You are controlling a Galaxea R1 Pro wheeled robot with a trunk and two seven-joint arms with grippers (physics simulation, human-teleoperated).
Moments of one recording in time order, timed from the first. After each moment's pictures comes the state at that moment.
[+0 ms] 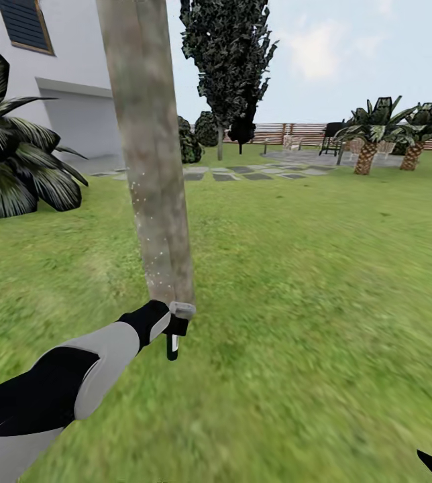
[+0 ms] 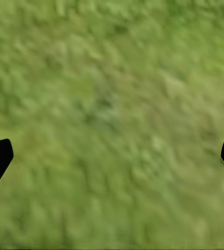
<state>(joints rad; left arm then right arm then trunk) -1.18 -0.15 -0.15 -0.03 0.03 0.50 -0.05 -0.30 -0.05 -1.21 -1.35 0.93 0.31 1.07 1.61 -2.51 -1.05</state>
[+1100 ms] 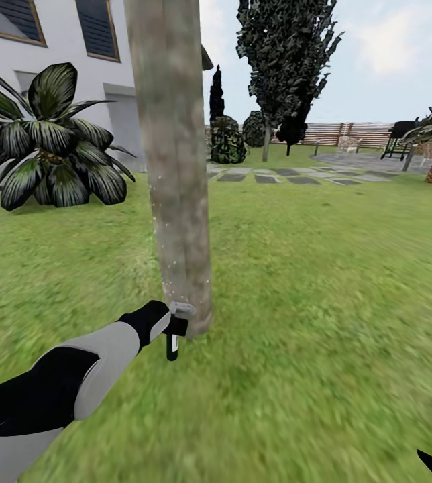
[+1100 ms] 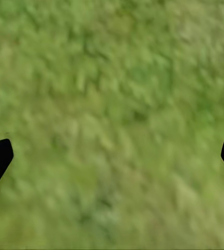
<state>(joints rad) -1.18 -0.15 -0.15 -0.03 0.03 0.51 -0.05 -0.30 -0.05 -1.21 -1.35 0.93 0.31 1.07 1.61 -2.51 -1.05</state>
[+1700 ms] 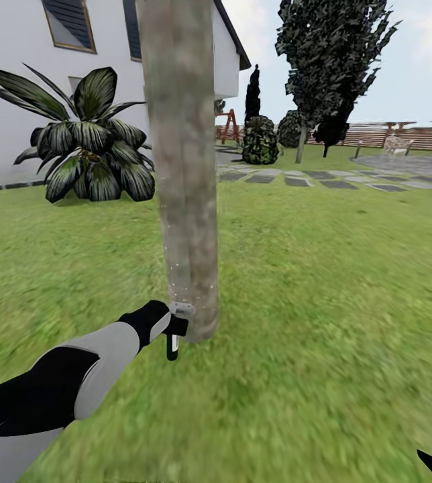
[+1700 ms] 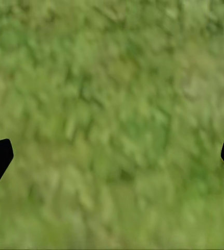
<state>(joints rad) -1.18 -0.15 -0.15 -0.03 0.03 0.51 -0.05 -0.30 -0.05 -1.21 -1.35 0.93 0.31 1.07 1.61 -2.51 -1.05</state>
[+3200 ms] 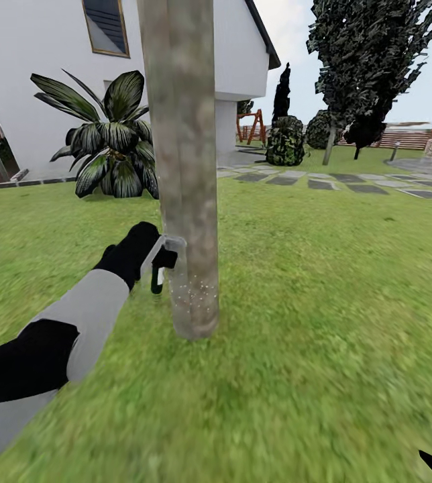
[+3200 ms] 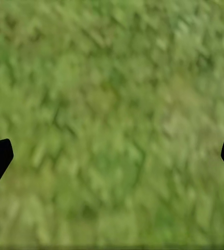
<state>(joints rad) -1.34 -0.10 -0.16 -0.52 -0.10 1.00 -0.05 -0.30 -0.05 -1.21 -1.34 0.93 0.31 1.07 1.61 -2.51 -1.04</state>
